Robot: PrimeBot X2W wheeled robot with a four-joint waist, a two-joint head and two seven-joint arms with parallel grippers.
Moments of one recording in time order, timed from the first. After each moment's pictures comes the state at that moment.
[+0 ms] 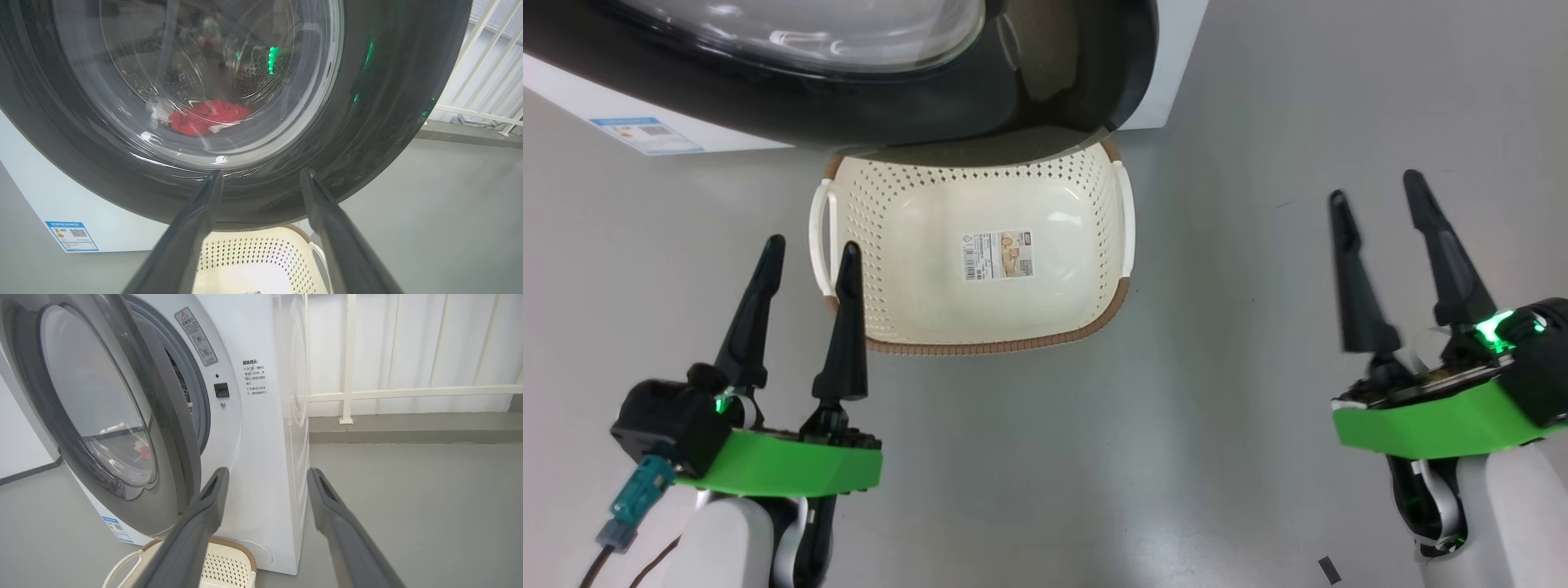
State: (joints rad) left arm -0.33 0.03 -0.06 0.09 -0.28 -0.10 -0.25; right arm -0.25 -0.06 0.01 -0.04 0.22 0.12 -0.26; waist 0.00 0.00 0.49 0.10
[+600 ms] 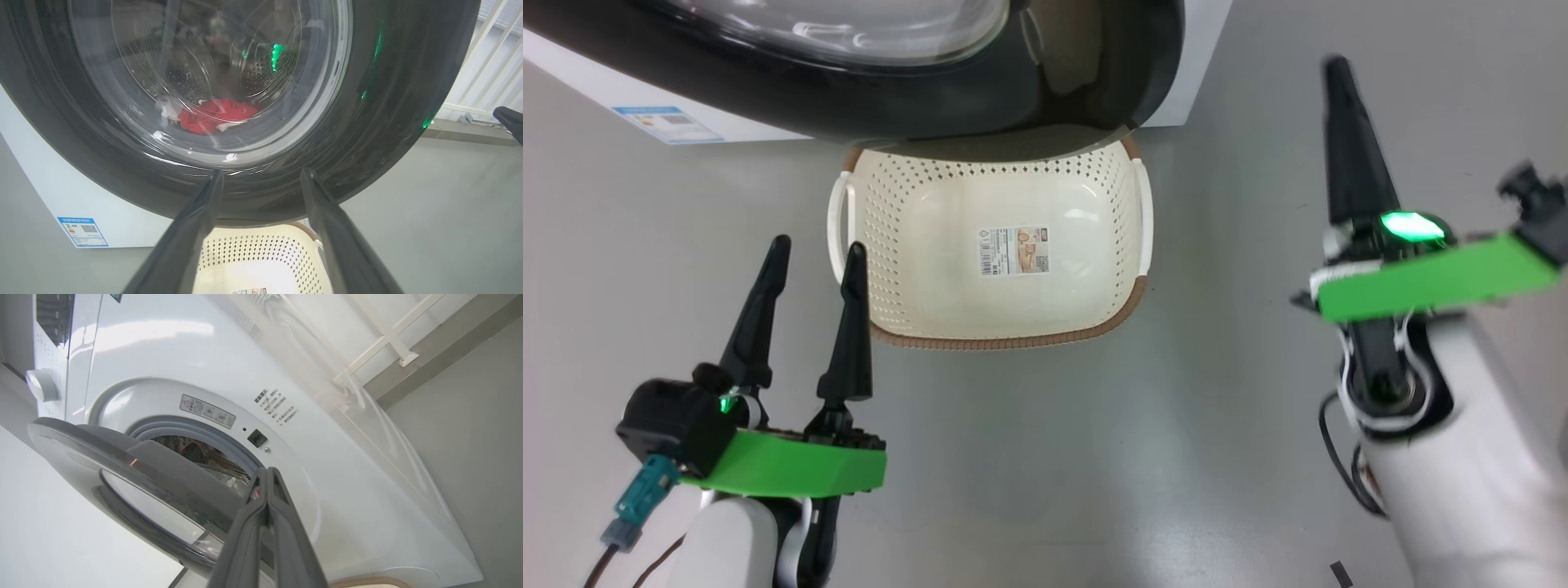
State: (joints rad) left arm -0.33 0.03 -0.07 0.09 -0.28 -0.10 -0.25; right arm -0.53 -0.07 0.17 0.14 0.97 0.12 -0.25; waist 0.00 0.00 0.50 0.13
